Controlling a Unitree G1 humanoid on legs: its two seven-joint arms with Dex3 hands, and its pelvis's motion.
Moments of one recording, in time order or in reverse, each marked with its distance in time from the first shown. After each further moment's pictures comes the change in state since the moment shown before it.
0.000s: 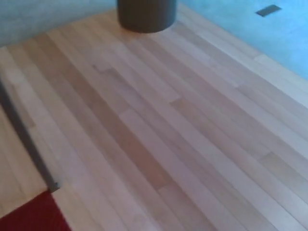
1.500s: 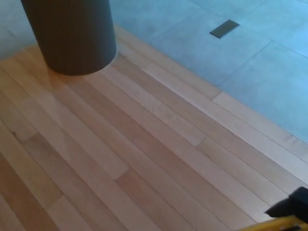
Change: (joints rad) left_arm -0.009 0.027 -0.010 -0.007 0.002 0.000 -0.006; right_arm -0.286 0.159 0.303 -0.075 -0.271 0.103 0.037
